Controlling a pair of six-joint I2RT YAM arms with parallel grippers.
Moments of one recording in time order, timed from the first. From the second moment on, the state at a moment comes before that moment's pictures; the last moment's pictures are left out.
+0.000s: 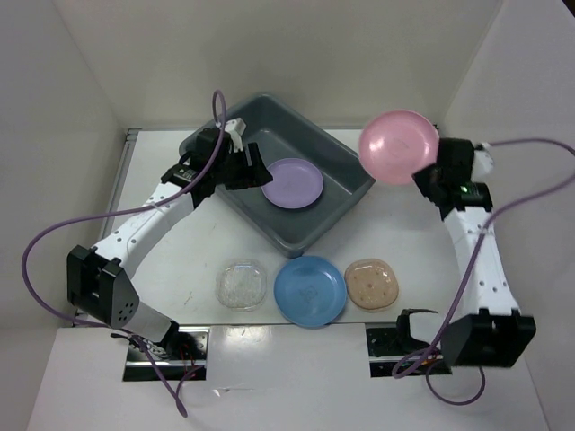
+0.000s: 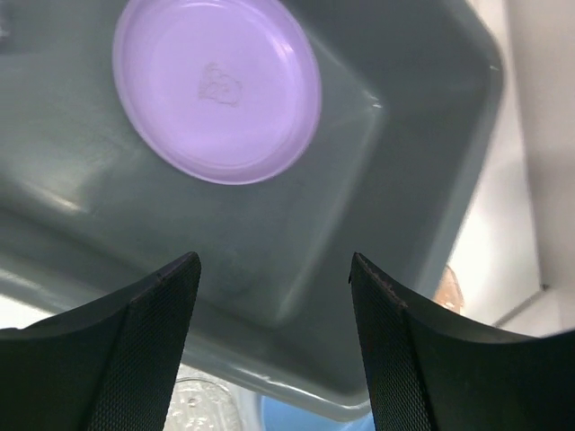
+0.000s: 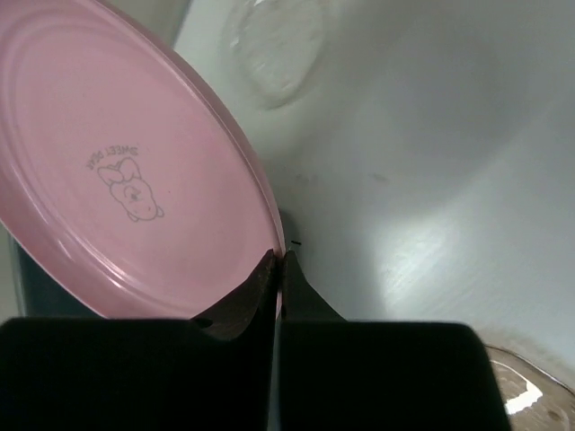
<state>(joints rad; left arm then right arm) -0.42 1.50 1.35 -0.43 0.18 -0.52 -0.13 1.12 1.17 -0.73 0.24 0.96</state>
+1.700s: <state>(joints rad) -0.24 1.40 1.29 -0.49 0.13 -0.49 0.37 1.50 1.50 -0.72 0.02 0.59</state>
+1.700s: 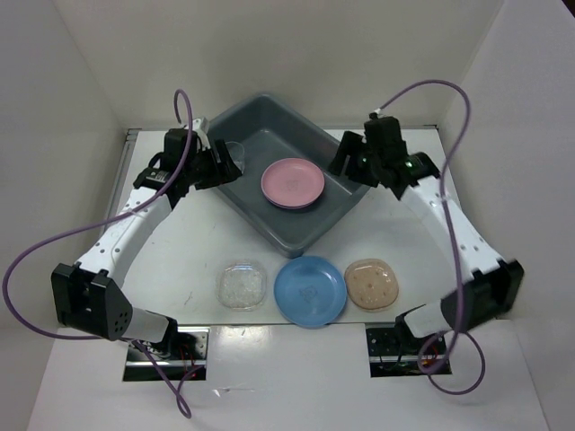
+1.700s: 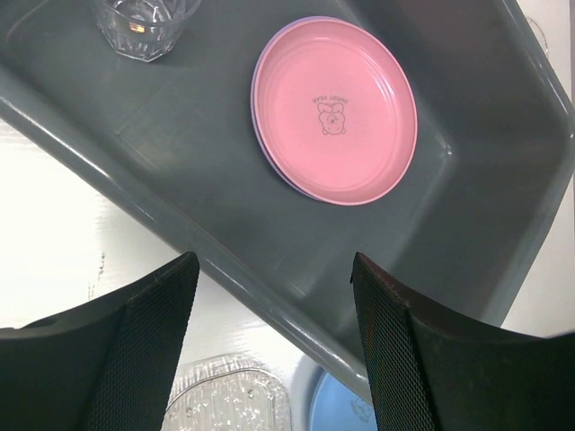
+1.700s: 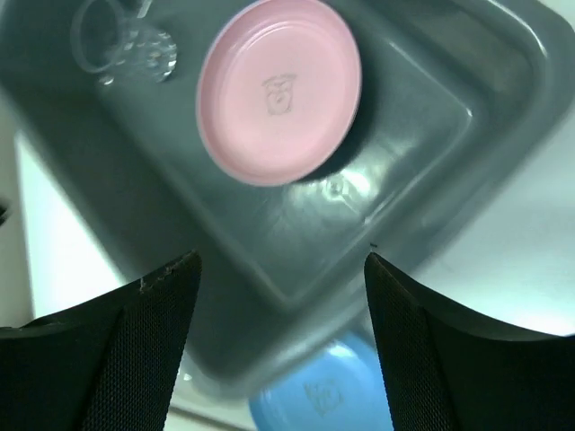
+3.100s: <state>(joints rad) -0.24 1.44 1.22 -0.45 0.15 -0.50 0.93 1.16 0.73 -0.91 -0.02 1.32</state>
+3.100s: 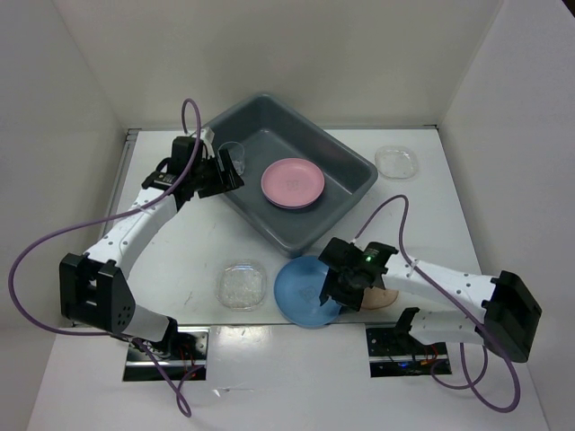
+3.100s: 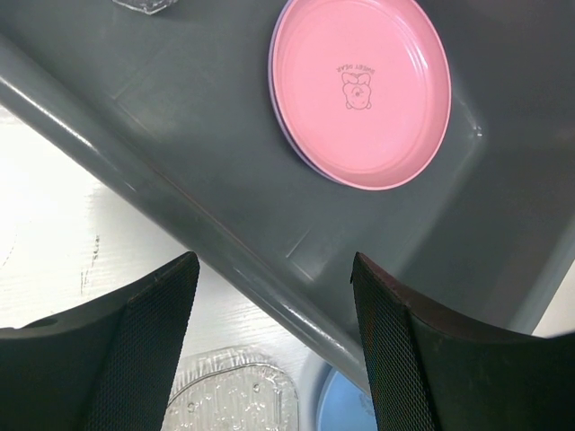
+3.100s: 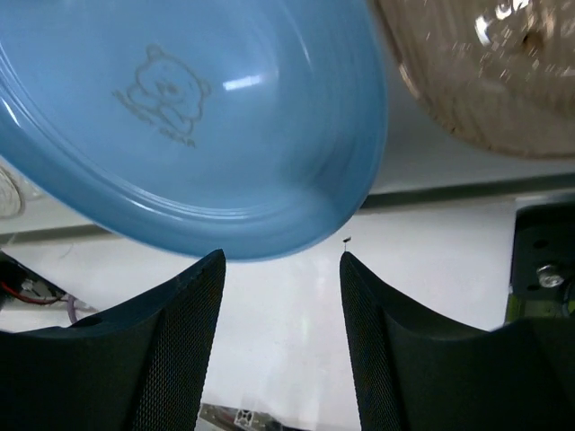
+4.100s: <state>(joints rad) -0.24 1.44 1.18 -0.47 0.13 -0.47 1.05 1.20 0.58 -0.84 0.03 1.65</state>
